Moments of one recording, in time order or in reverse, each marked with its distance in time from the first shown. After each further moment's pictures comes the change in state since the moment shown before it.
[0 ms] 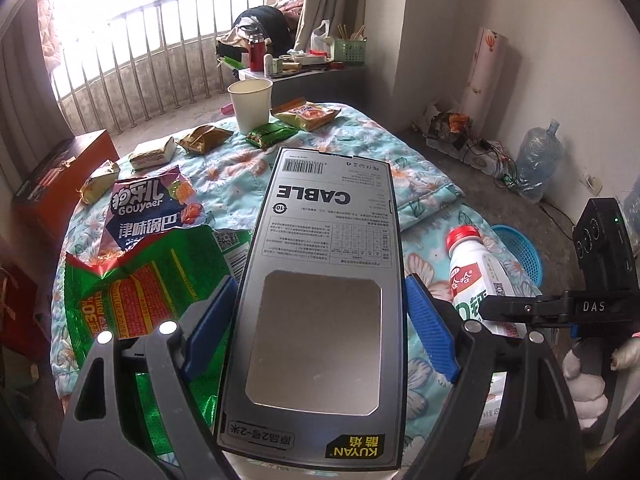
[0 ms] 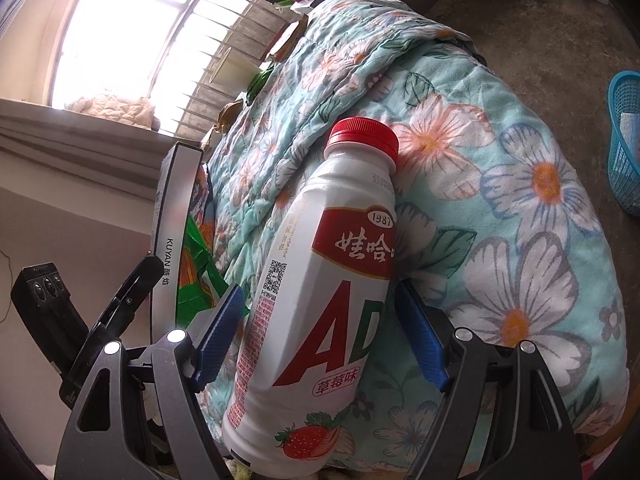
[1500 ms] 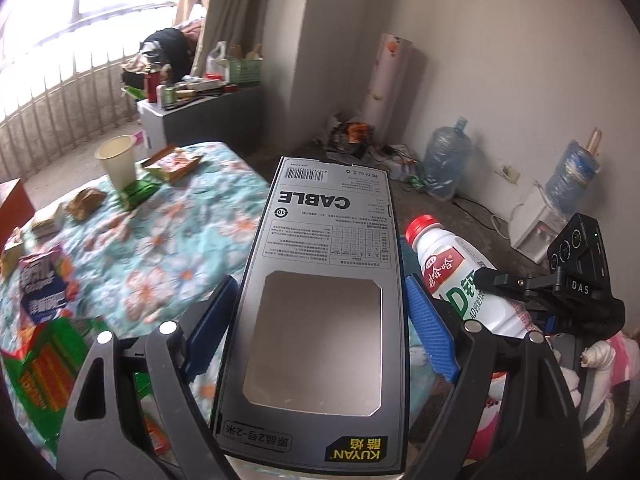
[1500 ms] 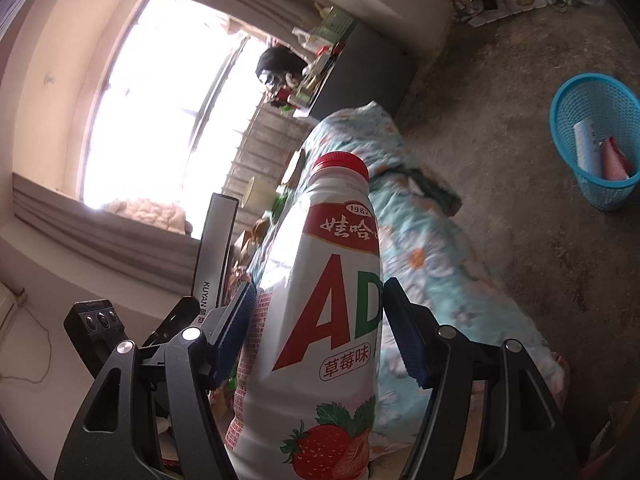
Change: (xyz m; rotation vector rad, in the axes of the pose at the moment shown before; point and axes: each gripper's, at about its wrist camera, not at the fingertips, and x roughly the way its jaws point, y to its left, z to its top) left arm -0.006 -0.112 0.057 0.149 -0.021 -0.350; right arm -0.172 -0.079 -0.019 0.181 -0.412 0.136
